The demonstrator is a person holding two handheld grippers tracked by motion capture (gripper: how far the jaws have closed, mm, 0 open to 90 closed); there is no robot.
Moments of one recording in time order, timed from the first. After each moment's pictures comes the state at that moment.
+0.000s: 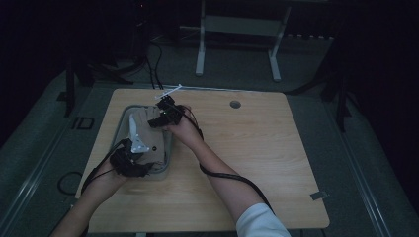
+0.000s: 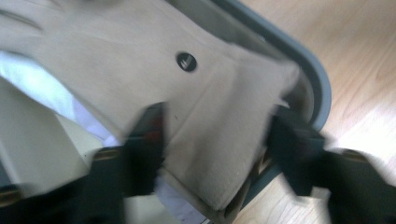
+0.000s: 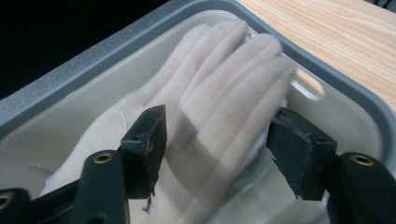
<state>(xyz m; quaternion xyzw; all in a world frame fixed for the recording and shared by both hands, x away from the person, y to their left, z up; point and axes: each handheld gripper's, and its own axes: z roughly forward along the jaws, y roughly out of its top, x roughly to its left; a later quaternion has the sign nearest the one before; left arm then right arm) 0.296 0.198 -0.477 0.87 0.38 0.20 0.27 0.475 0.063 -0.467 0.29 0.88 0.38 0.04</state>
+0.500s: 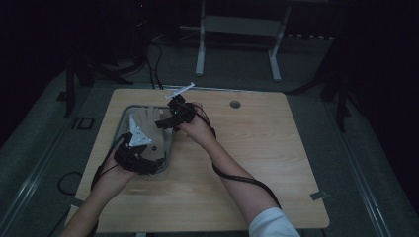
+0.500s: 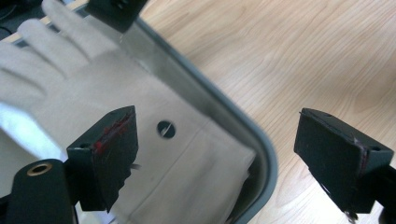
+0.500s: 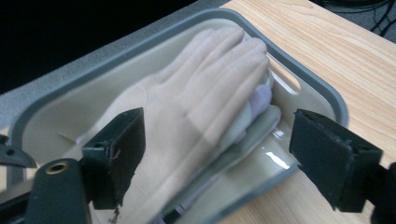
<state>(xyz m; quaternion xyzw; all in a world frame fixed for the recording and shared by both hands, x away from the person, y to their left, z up) 0.296 0.181 -0.457 0.83 0.38 0.20 0.36 0.462 0.026 -0.447 0.25 0.88 0.40 0.05</state>
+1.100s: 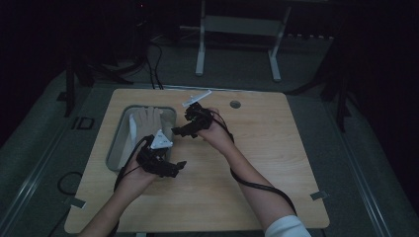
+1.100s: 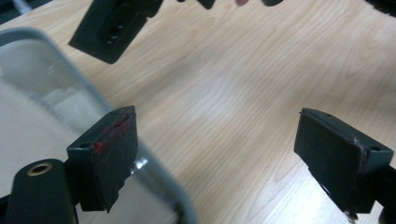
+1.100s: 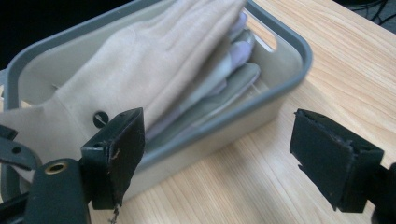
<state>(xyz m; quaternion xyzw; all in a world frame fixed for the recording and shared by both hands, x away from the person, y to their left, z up) 0.297 0.126 -0.465 0.84 0.34 0.16 0.39 0.450 -0.027 -0.455 0.23 0.89 0.40 0.05</state>
